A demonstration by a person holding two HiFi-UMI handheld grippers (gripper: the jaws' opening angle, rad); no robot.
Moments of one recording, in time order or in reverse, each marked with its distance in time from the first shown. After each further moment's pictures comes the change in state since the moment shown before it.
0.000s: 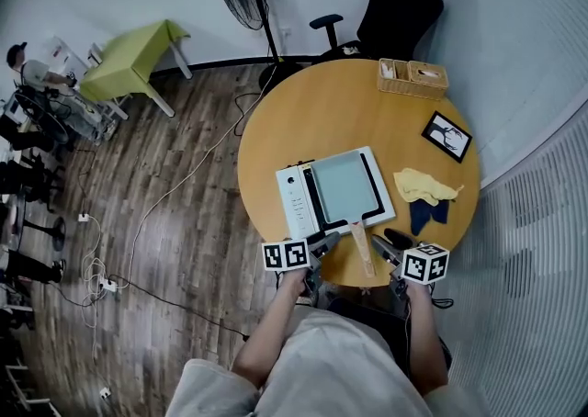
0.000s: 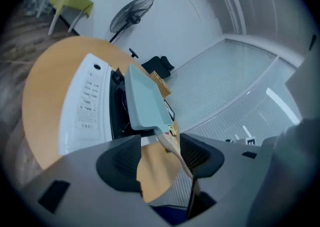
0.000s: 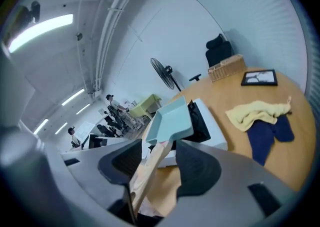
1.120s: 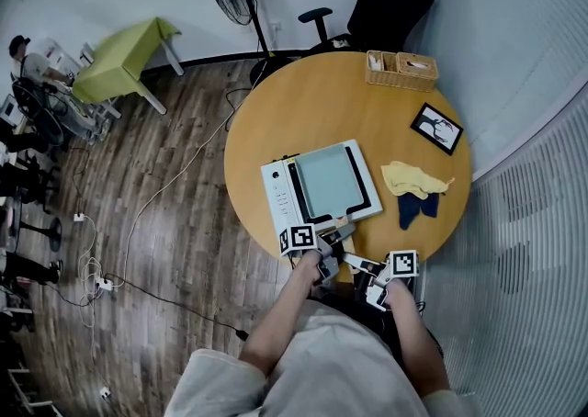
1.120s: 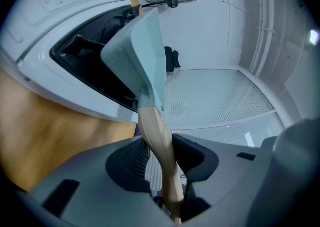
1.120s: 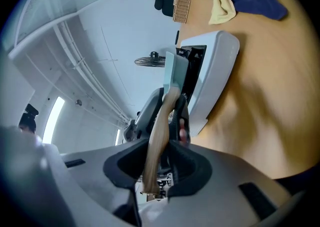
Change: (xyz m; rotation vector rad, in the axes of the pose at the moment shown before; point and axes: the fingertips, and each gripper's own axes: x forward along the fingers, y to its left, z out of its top) left arm 0.092 -0.032 -0.038 -0.449 0.073 -0.298; right arm 0.022 0.037 -0.080 0.690 0.106 0.546
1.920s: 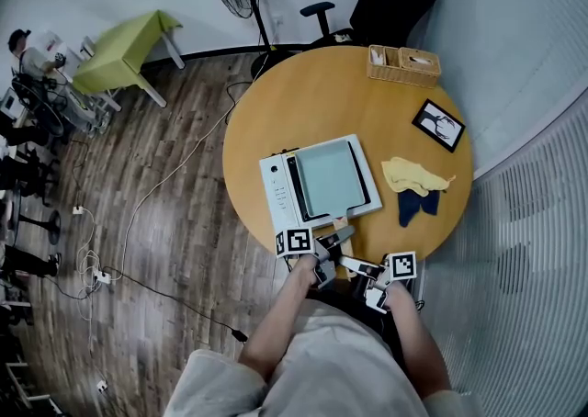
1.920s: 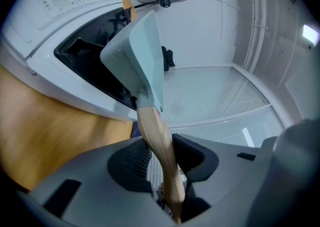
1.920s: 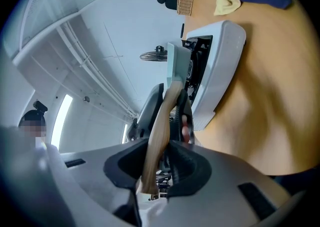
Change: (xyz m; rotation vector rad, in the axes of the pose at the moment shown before) left arm -0.007 -0.011 -0.015 0.062 0.000 -0.032; right arm -0.002 0.009 -0.016 -0.043 0.066 0.071
